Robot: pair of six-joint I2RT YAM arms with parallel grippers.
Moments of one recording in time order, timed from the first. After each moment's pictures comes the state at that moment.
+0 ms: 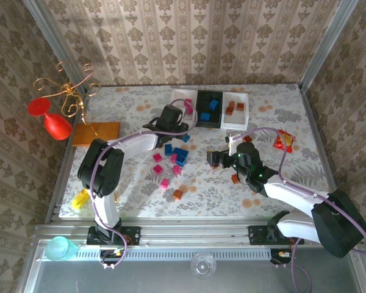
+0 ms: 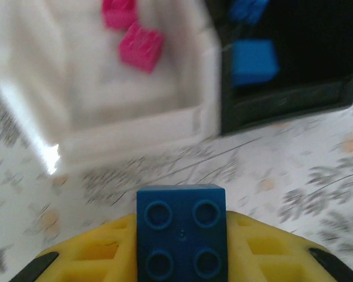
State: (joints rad) left arm -0.64 1.86 1.27 -0.13 -0.06 -0.20; right arm 0.53 1.18 0.46 0.30 0.04 0.27
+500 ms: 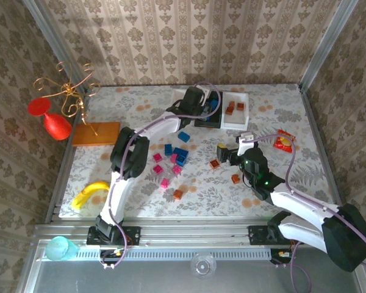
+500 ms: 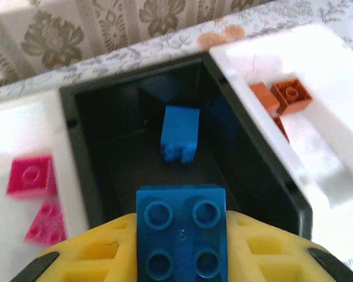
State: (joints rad) left arm -0.69 2.30 1.91 -0.18 -0.05 -0.11; right arm 0.53 1.03 0.38 0.37 0.32 0.18
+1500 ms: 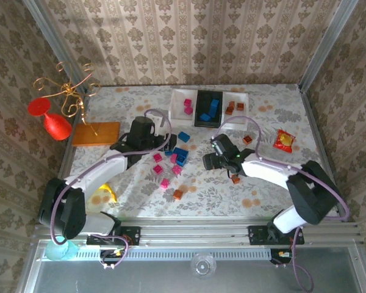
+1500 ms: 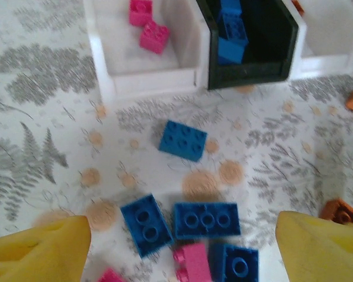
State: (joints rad) left arm -0.55 1.34 0.86 -0.15 0.10 -0.23; right arm 0.62 1.55 0.83 -0.28 0.20 0.33
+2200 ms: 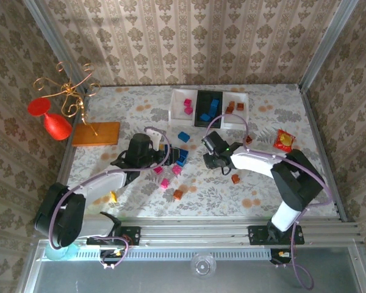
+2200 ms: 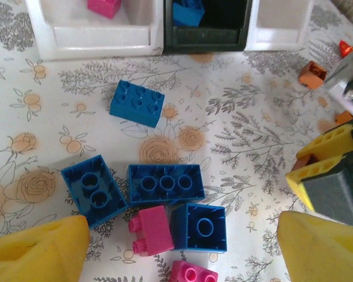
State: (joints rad) left arm -0.57 1.28 0.59 0.15 0.22 -0.28; right arm 0.62 1.66 0.96 -0.36 0.18 0.29
